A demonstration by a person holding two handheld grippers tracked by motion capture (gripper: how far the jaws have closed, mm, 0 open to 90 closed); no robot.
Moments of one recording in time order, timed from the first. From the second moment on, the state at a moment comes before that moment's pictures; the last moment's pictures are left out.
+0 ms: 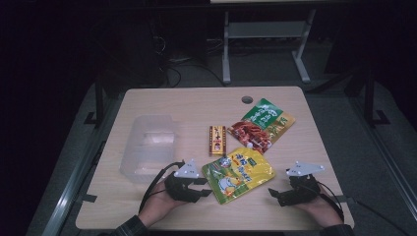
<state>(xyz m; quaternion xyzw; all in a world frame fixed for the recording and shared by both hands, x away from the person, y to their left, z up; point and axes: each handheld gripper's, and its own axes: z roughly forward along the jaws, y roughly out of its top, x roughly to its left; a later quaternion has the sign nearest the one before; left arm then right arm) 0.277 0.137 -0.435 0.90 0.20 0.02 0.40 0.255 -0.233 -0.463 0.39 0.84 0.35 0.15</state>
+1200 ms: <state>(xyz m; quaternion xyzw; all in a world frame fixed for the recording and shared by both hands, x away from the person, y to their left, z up) 0.360 0.089 -0.449 0.89 0.29 0.08 0.34 0.257 -0.236 -0.466 0.39 0.84 0.35 0.14</state>
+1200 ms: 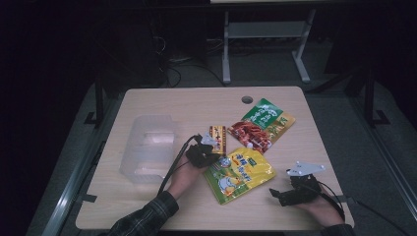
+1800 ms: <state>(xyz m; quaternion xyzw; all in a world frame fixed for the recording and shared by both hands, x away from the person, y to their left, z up) 0.333 0.095 -0.456 0.92 0.26 0.05 0.30 0.245 -0.242 -0.461 0.39 0.83 0.36 0.15</state>
